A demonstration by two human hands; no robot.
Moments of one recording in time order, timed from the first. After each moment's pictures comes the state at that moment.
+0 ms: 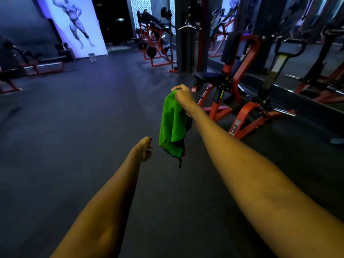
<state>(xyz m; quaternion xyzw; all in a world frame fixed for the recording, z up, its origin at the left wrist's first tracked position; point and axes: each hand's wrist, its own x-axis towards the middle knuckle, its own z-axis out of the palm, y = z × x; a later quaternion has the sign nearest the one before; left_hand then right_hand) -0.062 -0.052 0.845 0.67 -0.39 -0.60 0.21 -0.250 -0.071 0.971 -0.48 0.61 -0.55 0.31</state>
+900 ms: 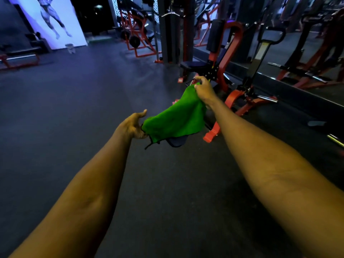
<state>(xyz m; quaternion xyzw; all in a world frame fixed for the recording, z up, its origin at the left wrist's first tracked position) -0.077 -0.066 0.889 0.55 -0.35 -0.72 0.23 -0.357 -0.045 0.931 -0.44 0.70 -0.53 0.21</state>
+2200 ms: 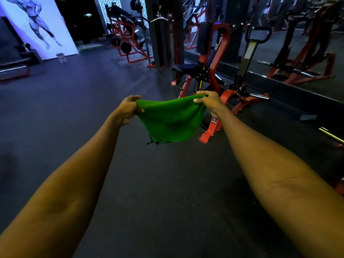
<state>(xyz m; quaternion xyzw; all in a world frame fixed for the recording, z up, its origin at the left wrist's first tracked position) -0.105 -0.097 0.931 0.48 -0.60 -0.54 0.35 -0.399 0.008 0.909 -0.37 0.65 -0.58 0.31</state>
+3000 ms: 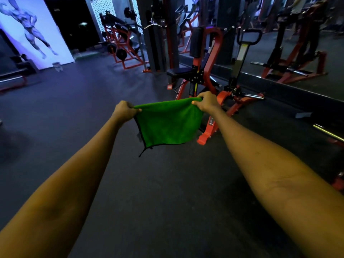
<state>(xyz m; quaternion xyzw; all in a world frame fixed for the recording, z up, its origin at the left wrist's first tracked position) -0.110 -0.091 0.945 0.56 -0.75 -0.26 0.24 -0.418 0.023 0.917 -0.47 0.78 -0.39 0.12</state>
